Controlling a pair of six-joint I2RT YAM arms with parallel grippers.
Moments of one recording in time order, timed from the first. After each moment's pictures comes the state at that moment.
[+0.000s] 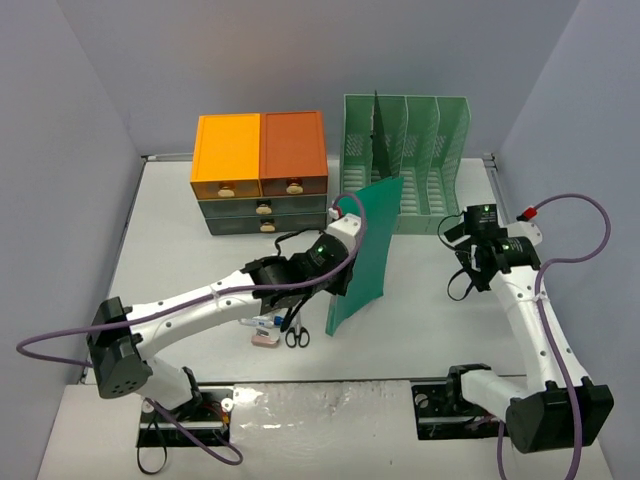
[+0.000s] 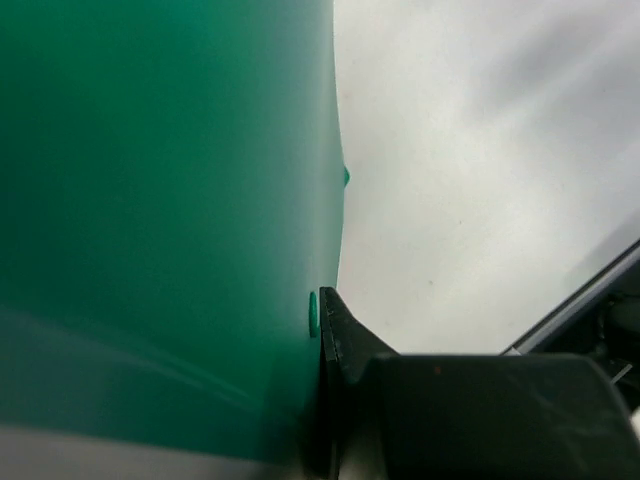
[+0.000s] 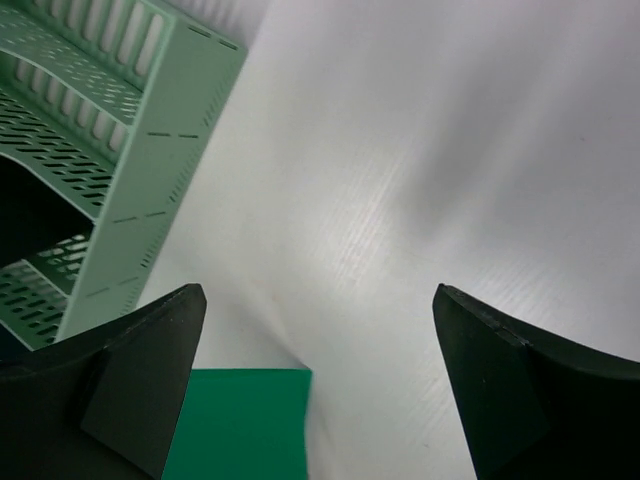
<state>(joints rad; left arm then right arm) -1.09 1.46 1.29 -0.46 -0.26 -0.43 0.08 1.09 1.04 -0.94 0.44 1.12</state>
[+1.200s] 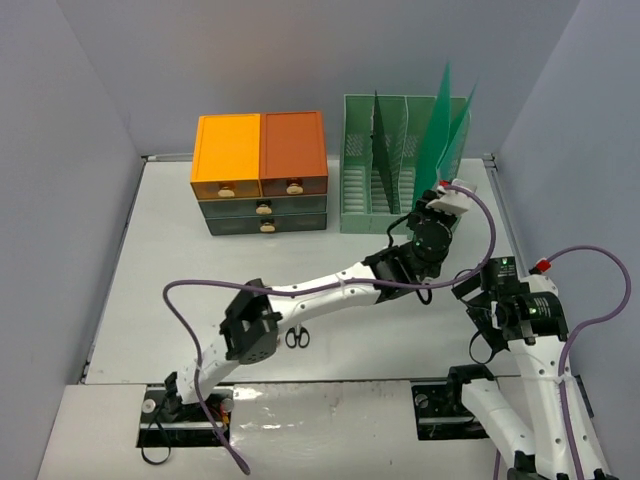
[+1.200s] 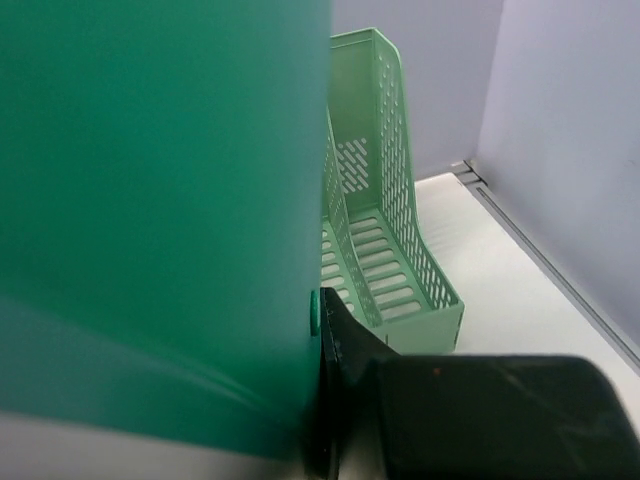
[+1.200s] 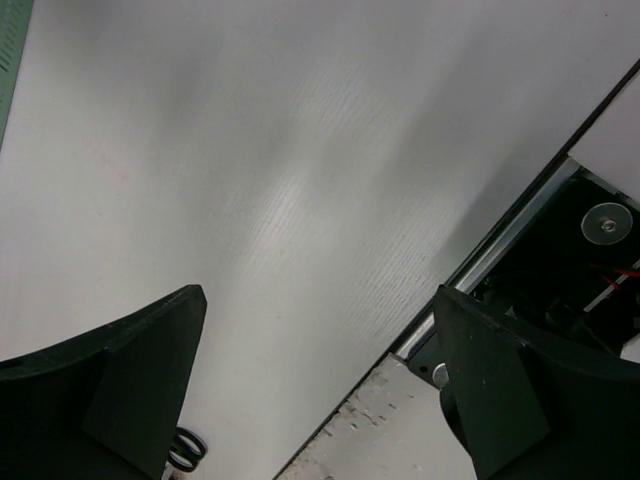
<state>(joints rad) -1.22 2.22 2.12 0.21 -0.90 0.18 0.08 0.74 0.95 -1.35 0.32 1.10</state>
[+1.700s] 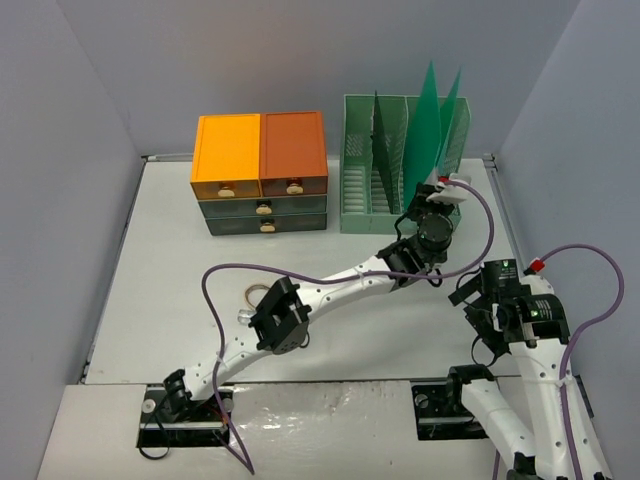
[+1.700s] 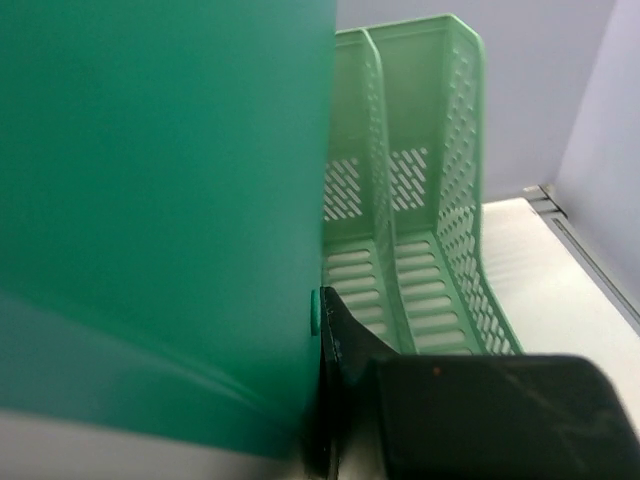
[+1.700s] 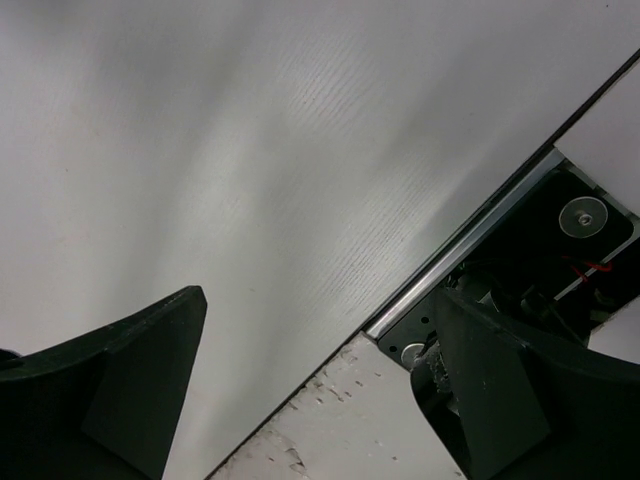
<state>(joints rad) -1.14 2.54 2.47 0.30 -0.99 0.27 0.08 0.73 0.95 -1.39 0.27 1.01</state>
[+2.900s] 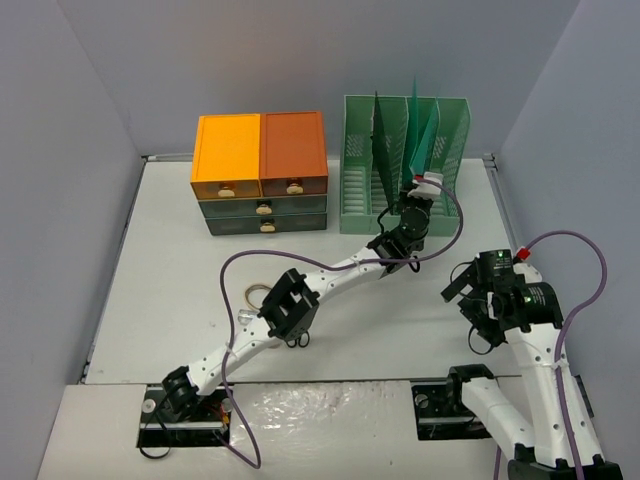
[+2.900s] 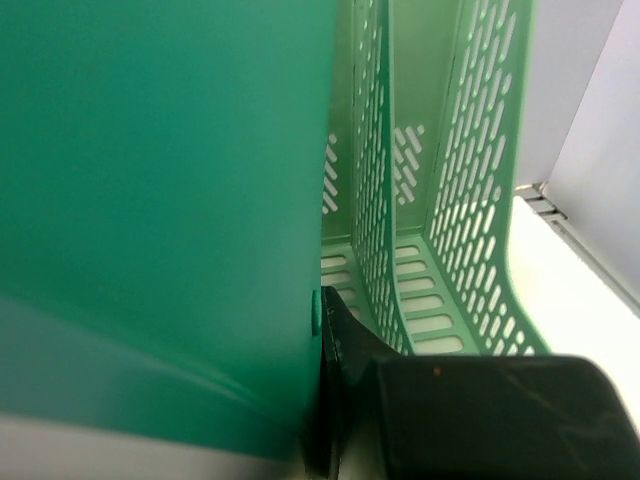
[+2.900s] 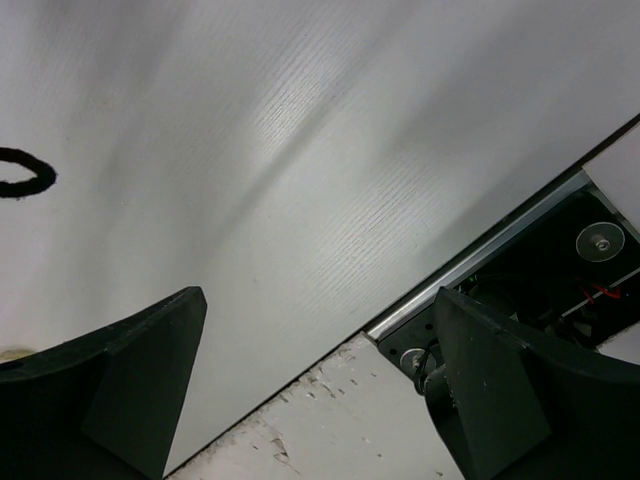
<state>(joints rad) -1.02 2.77 2.59 0.38 -0.79 0.13 0.08 0.80 0.95 -1.32 0.21 0.91</state>
